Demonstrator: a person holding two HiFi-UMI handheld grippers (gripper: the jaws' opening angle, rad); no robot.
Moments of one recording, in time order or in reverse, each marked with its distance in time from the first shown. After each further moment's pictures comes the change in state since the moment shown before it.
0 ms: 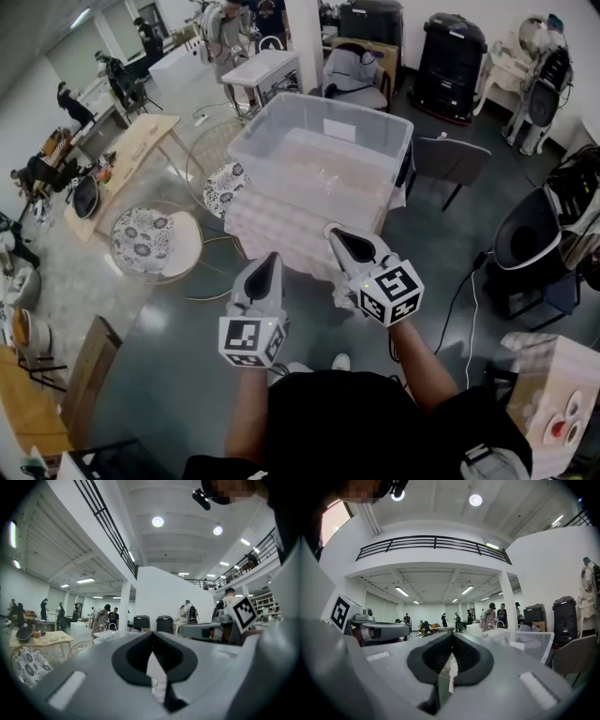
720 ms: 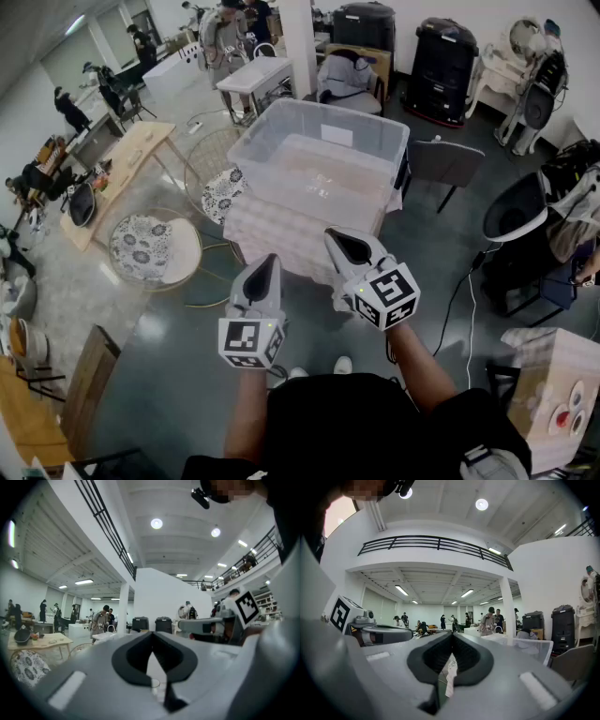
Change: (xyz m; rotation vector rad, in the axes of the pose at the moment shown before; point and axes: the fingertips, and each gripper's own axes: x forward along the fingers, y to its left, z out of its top) left arm -0.015 0.018 0.009 0.012 -0.016 -0.020; right arm 0.010 0.031 0.023 -0.054 -0.026 -0.025
